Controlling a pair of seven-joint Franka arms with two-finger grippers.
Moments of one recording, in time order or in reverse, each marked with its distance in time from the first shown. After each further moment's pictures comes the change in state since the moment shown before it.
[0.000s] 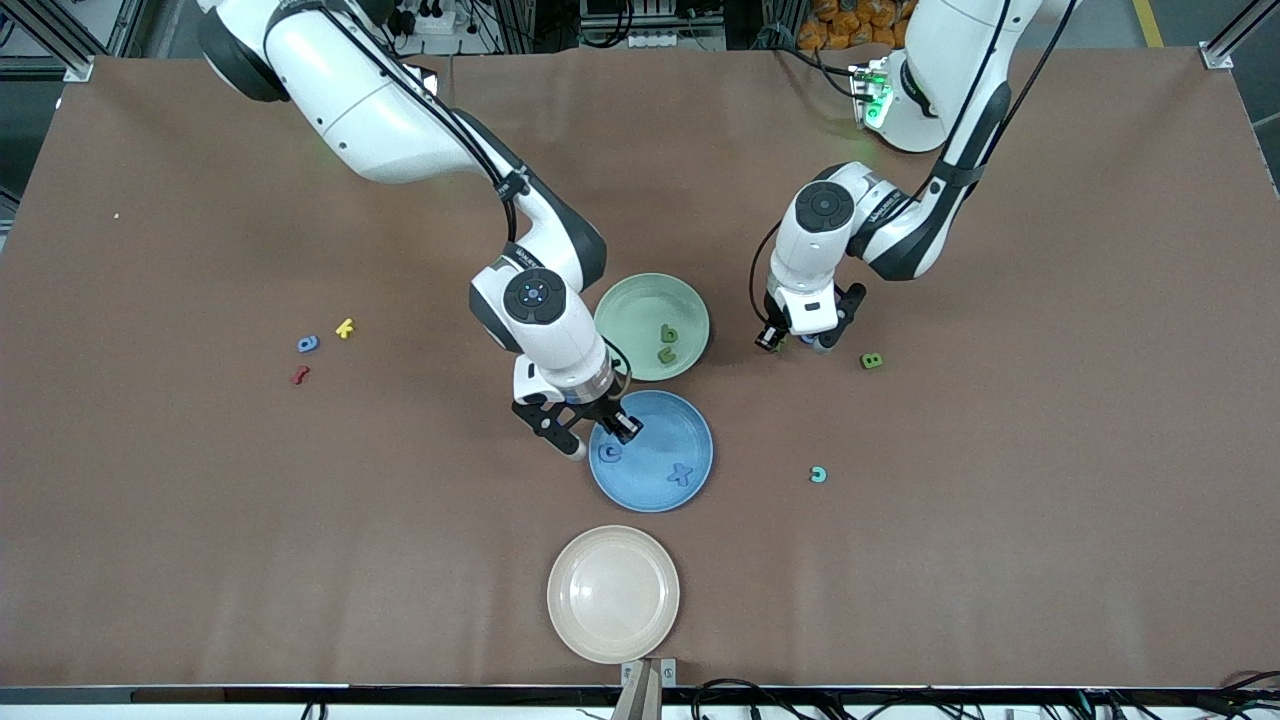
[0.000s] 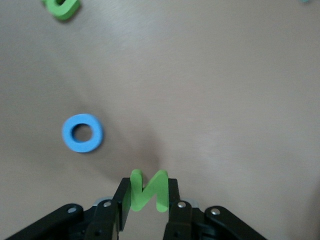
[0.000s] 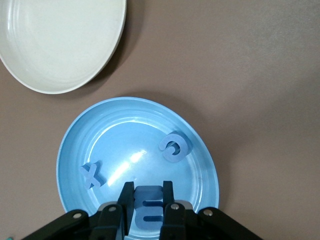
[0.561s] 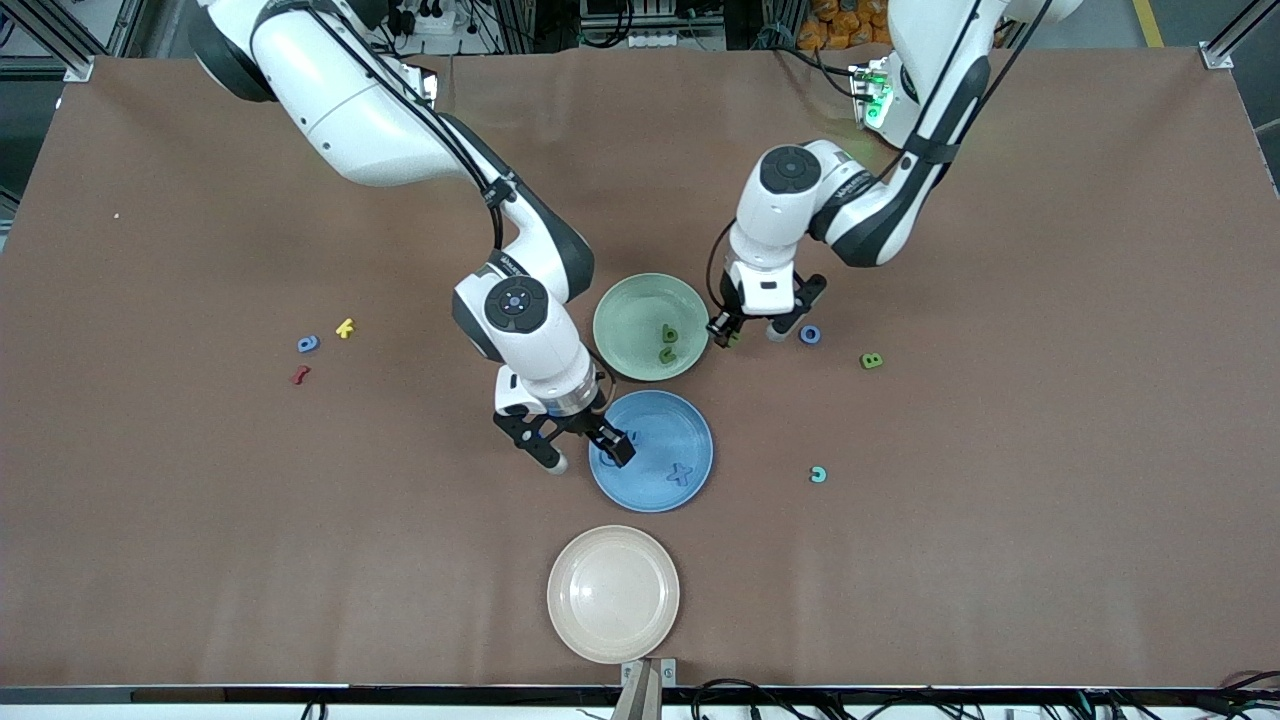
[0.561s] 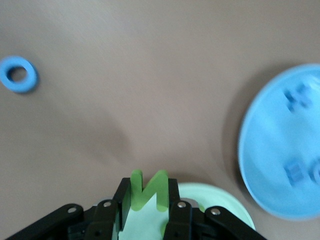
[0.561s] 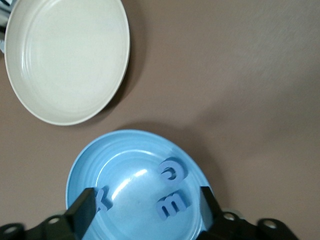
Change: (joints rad) left arm -0.041 -0.025 -0.078 0.094 0.000 -0.002 0.004; right arm -0.034 -0.012 -0.008 0.020 -0.015 -0.019 -0.009
